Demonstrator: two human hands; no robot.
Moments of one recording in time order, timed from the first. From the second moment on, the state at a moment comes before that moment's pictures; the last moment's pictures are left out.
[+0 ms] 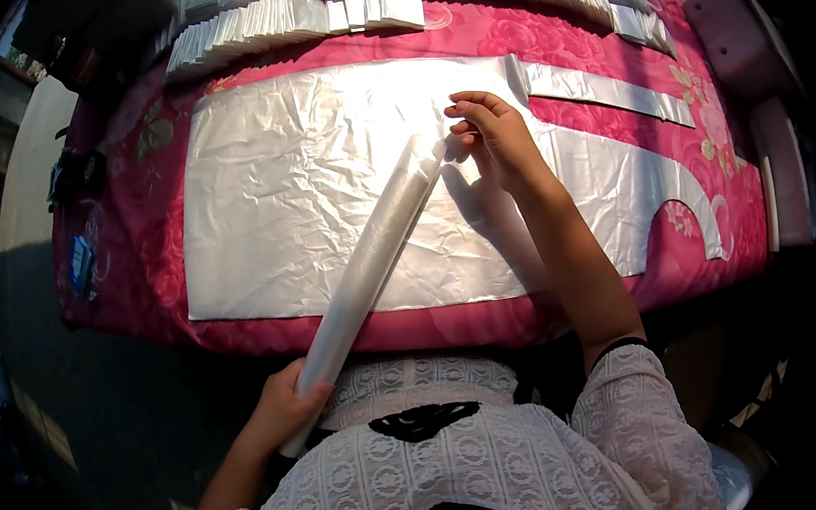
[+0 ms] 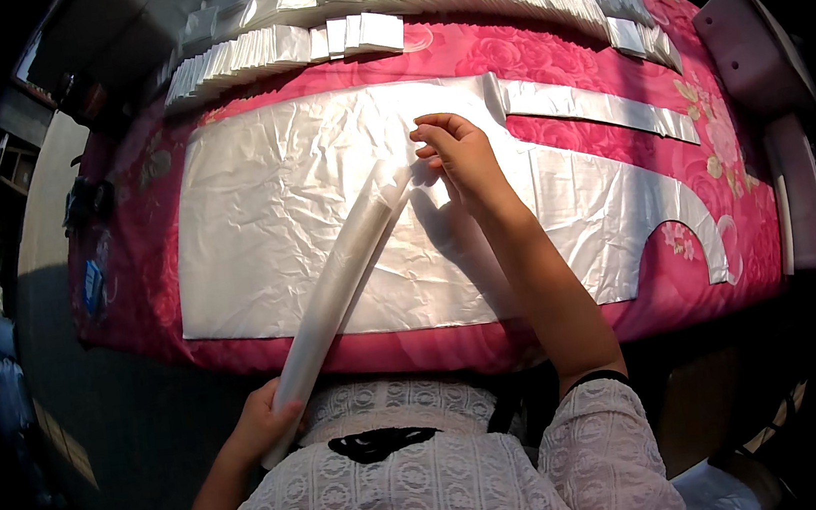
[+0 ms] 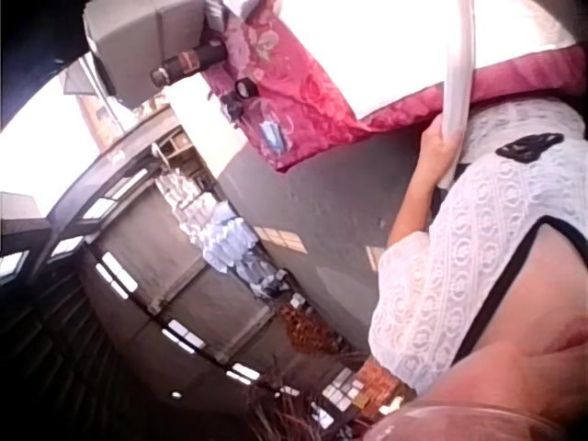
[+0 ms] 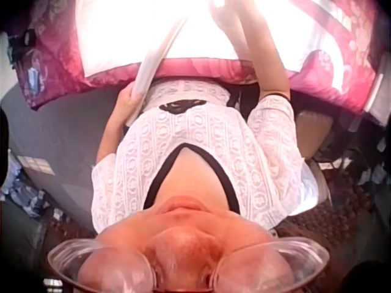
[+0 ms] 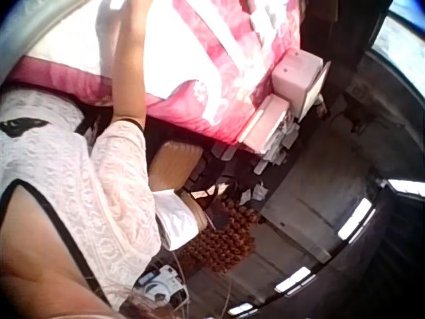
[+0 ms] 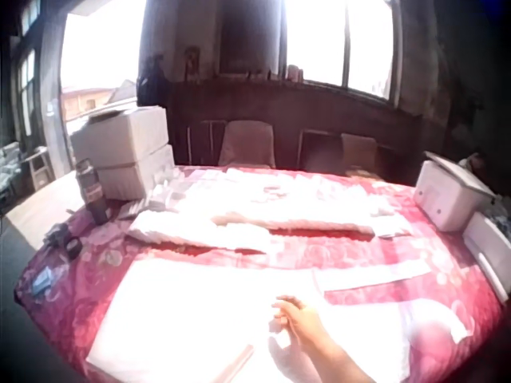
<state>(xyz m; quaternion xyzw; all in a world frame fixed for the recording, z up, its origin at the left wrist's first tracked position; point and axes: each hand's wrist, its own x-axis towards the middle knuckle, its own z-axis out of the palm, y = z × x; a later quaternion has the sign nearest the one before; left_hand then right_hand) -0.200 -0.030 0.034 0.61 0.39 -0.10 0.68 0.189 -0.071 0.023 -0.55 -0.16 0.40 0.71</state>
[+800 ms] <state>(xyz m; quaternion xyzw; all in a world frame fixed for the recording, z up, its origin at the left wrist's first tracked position) -0.296 0.016 0.011 0.40 0.33 -0.24 0.82 0.339 -0.126 0.004 -0.78 -0.32 0.21 0.49</state>
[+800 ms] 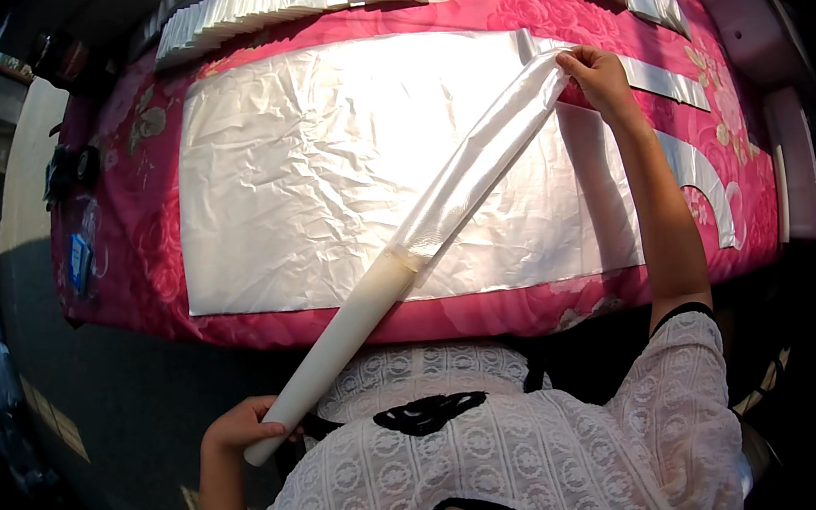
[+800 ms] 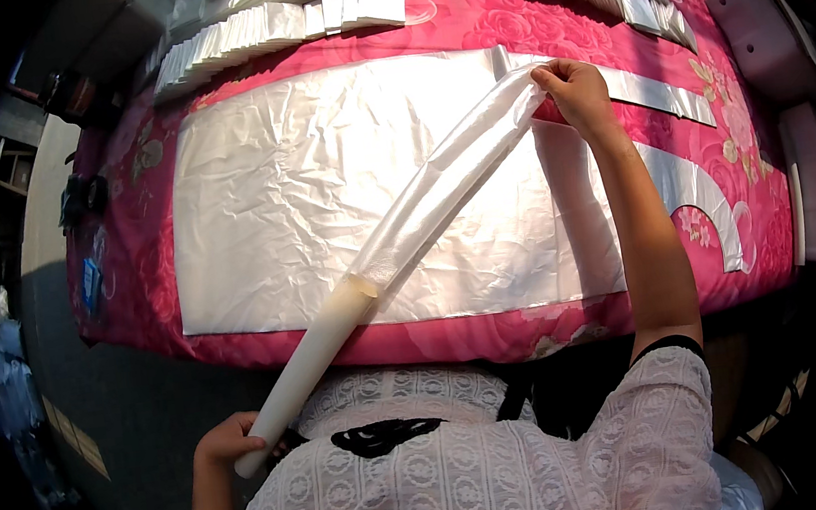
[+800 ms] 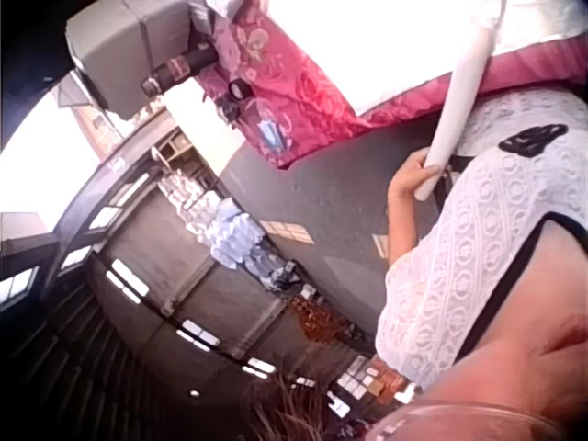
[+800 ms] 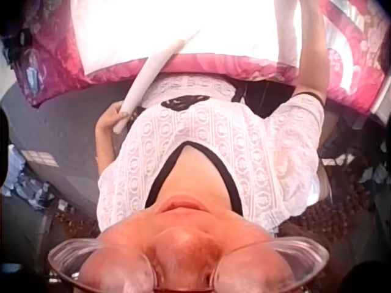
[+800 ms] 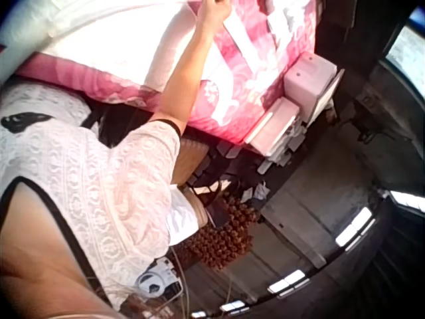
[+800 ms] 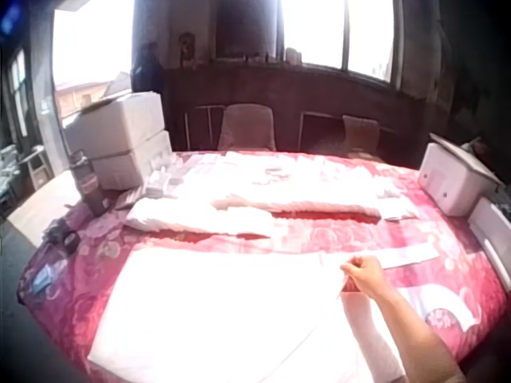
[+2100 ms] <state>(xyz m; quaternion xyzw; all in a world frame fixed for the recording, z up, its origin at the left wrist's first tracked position) -0.099 -0.034 0.010 0.98 -0.11 -0.02 0.14 0.098 -0.140 0.041 -0.73 -0.64 0.06 0.22</state>
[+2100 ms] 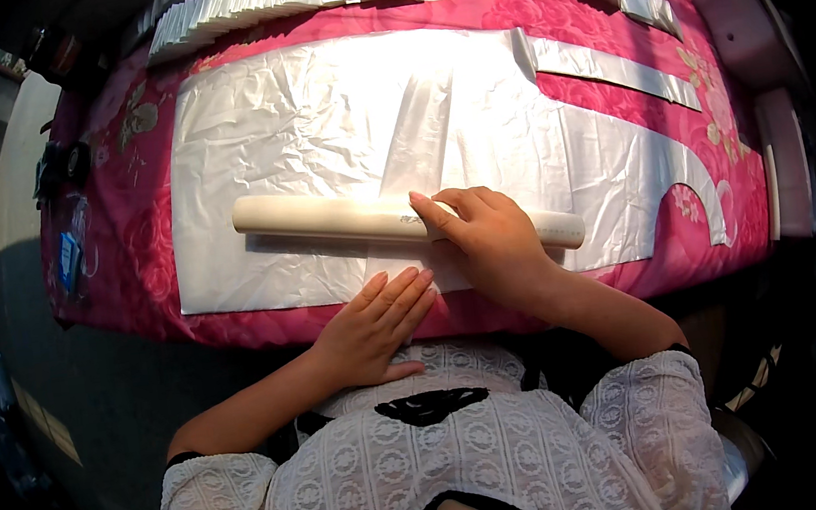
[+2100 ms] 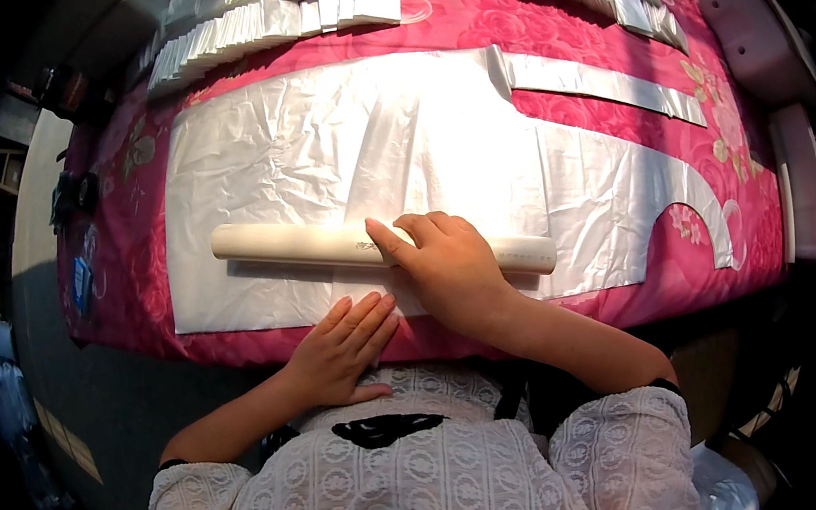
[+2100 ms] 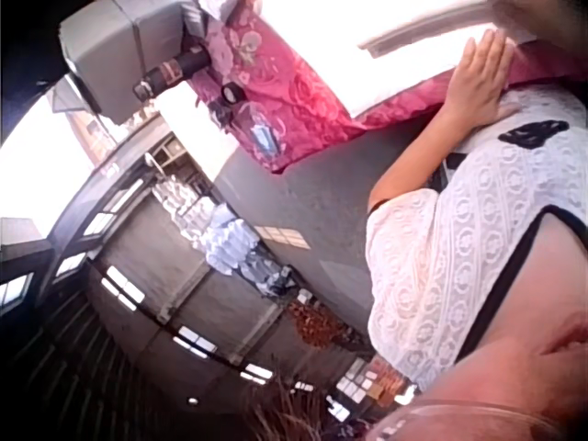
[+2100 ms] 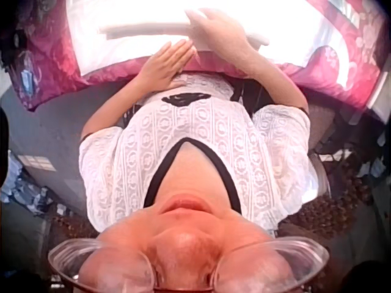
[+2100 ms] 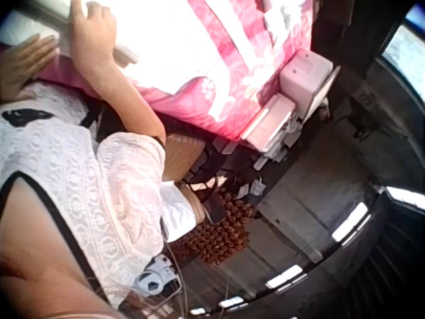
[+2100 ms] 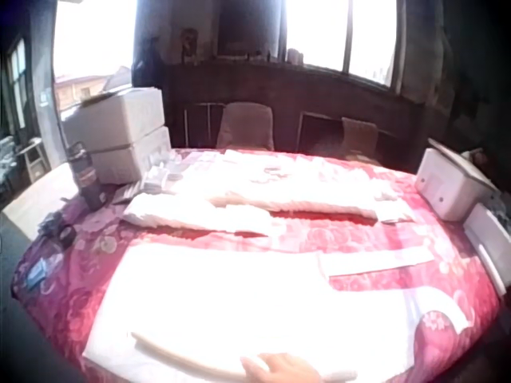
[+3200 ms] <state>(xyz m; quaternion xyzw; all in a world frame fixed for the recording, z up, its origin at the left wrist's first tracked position) -0.098 -0.043 0.002 0.98 -0.15 0.08 0.13 0.181 -0.074 0.034 -0.72 -0.64 -0.04 0.27</state>
